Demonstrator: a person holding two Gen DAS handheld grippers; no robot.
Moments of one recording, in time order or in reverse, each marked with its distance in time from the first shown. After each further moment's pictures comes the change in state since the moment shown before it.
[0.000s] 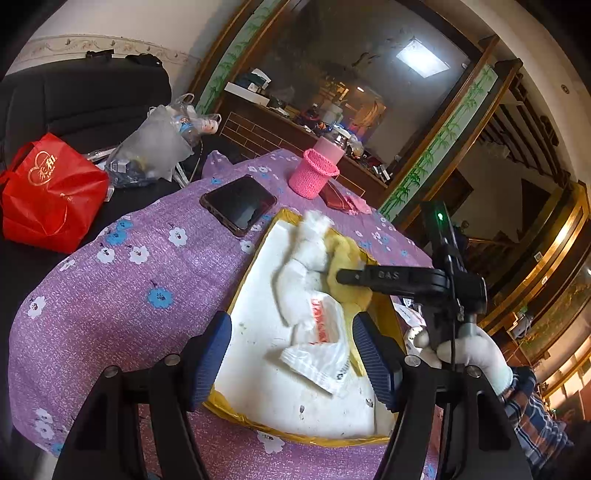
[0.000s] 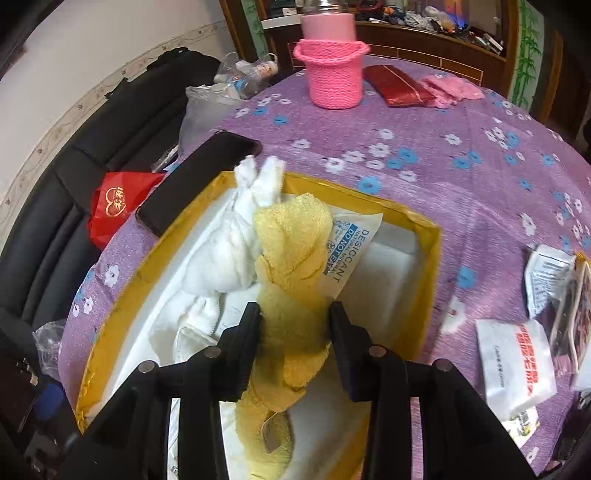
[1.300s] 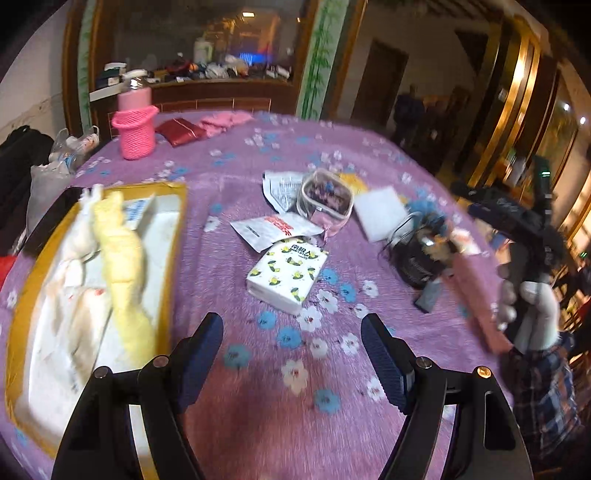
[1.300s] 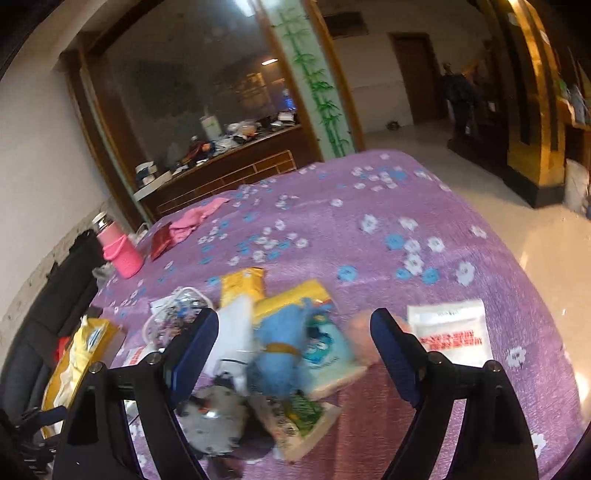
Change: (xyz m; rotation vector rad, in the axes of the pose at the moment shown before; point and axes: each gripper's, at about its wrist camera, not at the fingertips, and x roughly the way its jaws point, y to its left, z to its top) left arm 0.113 -0.236 -0.068 0.495 0.318 0.019; right arm -0.194 -0.342 -0.168 0.473 -0.524 -0.172
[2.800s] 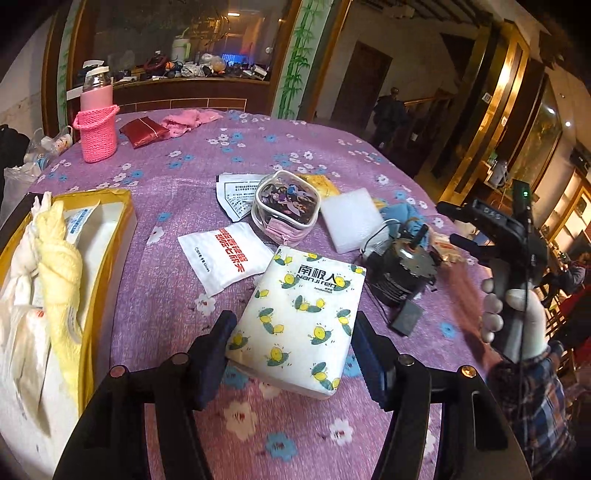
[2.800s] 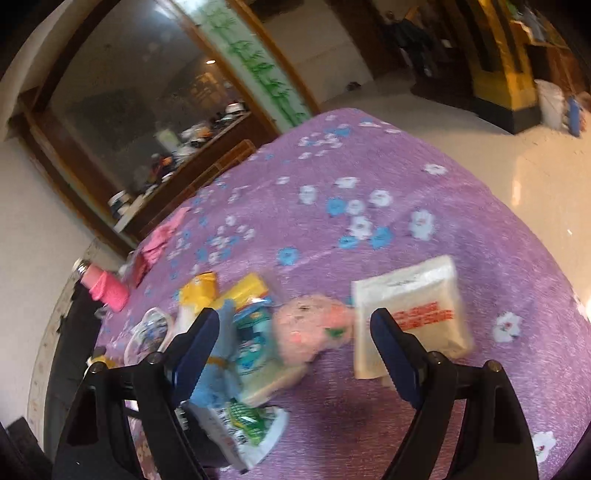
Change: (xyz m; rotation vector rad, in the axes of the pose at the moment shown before) left arm 0.022 -0.025 0.007 -0.002 -0.034 -0.114; right arm 0.018 -0.063 0.000 0.227 0.061 0.030
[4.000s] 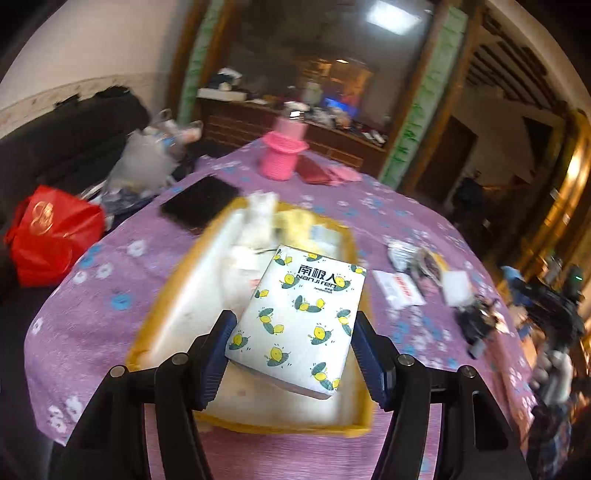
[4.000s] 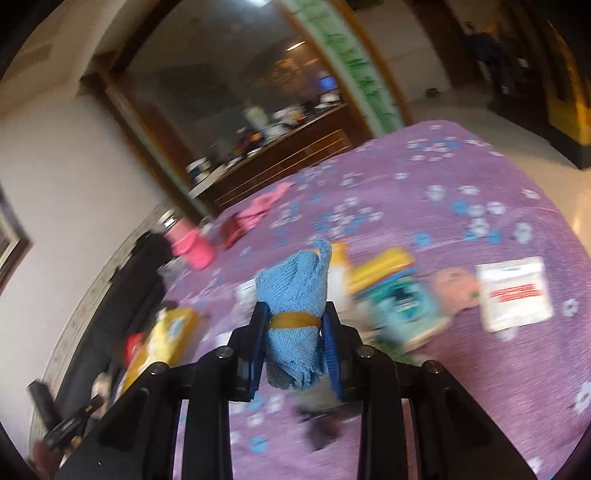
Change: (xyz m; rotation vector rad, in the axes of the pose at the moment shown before) left arm -0.142 0.160 -0.059 -0.315 -0.202 0.250; right arm -0.046 0.110 -0.034 -0.191 0.054 0.242
